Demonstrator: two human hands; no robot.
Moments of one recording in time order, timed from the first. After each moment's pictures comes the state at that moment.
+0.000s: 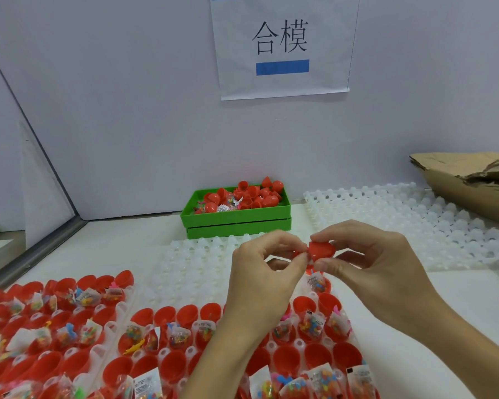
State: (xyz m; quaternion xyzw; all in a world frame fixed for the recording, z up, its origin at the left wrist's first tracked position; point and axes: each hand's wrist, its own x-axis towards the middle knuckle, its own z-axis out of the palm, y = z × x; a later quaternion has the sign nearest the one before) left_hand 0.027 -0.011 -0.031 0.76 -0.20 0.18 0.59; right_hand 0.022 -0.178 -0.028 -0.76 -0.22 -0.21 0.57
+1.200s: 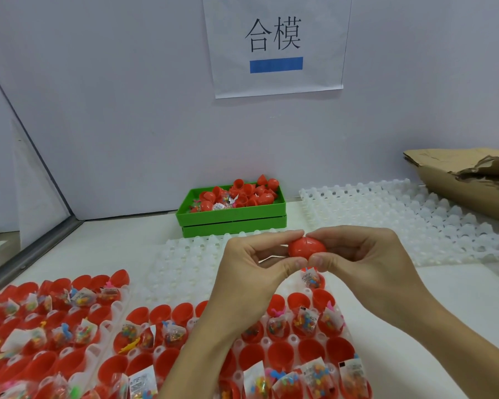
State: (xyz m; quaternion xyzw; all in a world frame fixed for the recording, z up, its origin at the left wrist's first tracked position) left_hand 0.030 0.001 -0.027 0.71 -0.24 0.10 0.65; right_hand 0.020 -0.177 -0.027 -0.71 -0.19 -0.15 0.66
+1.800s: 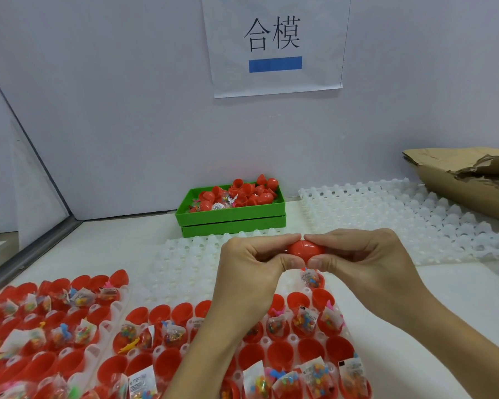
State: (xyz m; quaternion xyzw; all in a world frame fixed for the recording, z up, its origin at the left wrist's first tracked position) left_hand 0.030 -0.003 -0.026 0.75 -0.20 0.16 0.61; right_hand 0.017 -0.178 -0.024 -0.74 -0.23 -0.17 0.61
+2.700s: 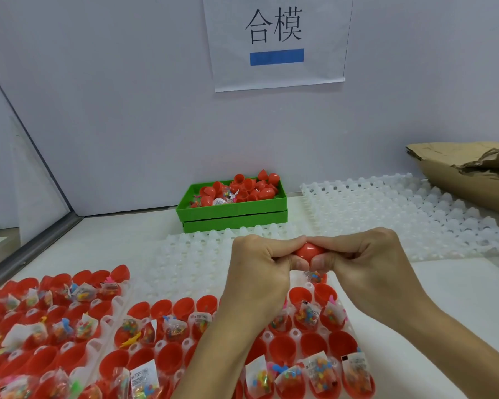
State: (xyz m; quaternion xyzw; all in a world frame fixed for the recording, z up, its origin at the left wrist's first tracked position) left_hand 0.028 -0.009 -0.032 0.81 -0.22 0.21 0.51; right_hand 0.017 -0.170 -0.032 -0.79 -0.18 -0.22 0.54
